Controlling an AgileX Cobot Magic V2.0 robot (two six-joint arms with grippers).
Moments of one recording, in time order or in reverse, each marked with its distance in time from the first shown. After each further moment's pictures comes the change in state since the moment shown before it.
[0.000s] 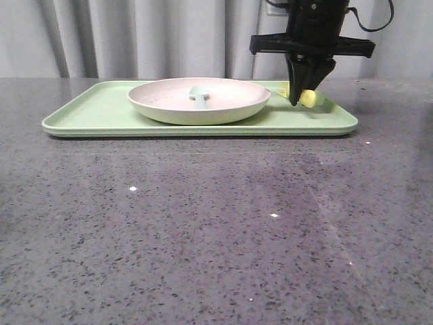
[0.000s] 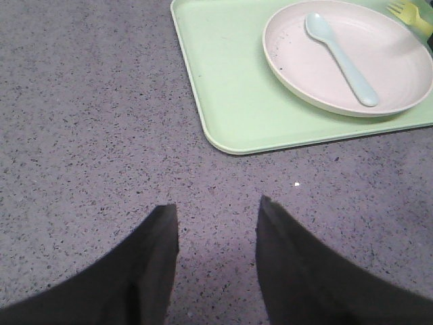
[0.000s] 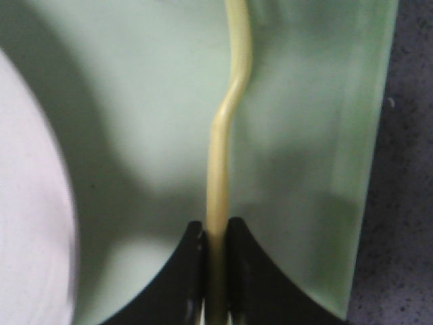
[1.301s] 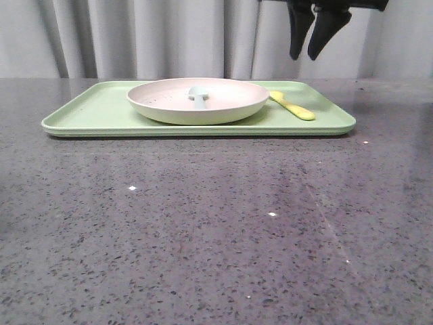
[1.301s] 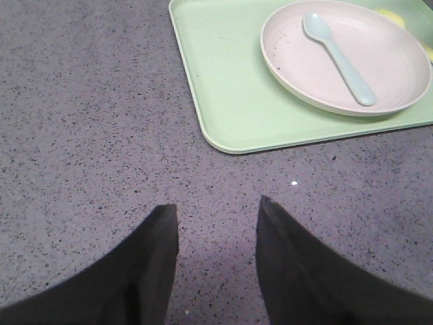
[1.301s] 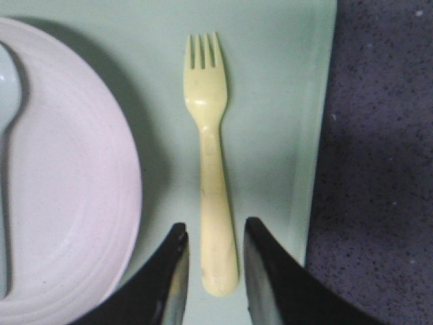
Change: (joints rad) left arm 0.000 0.000 0.000 0.000 0.000 -0.002; right arm 0.000 -0.141 -0.004 -0.002 0.000 0.002
